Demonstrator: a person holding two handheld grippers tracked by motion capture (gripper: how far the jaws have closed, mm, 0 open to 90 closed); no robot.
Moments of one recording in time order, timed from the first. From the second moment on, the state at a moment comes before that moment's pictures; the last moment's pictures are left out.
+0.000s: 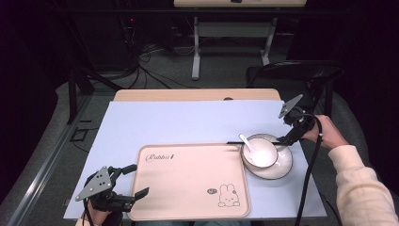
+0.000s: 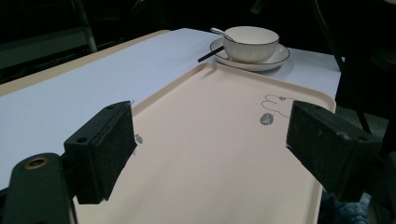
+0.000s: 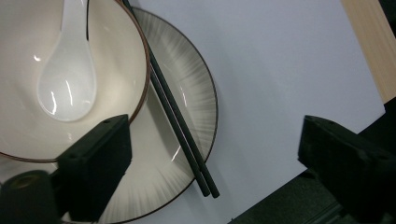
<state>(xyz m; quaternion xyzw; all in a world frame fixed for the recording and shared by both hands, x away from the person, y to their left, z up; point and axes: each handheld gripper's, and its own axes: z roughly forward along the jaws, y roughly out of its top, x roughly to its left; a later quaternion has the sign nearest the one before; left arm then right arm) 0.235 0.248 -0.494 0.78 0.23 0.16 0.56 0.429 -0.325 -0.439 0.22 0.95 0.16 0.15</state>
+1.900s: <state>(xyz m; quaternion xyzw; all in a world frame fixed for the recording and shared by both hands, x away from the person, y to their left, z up) 0.235 0.249 -0.494 0.77 0.24 0.16 0.57 0.433 -0.310 -0.499 0.11 0.99 0.06 0.11</state>
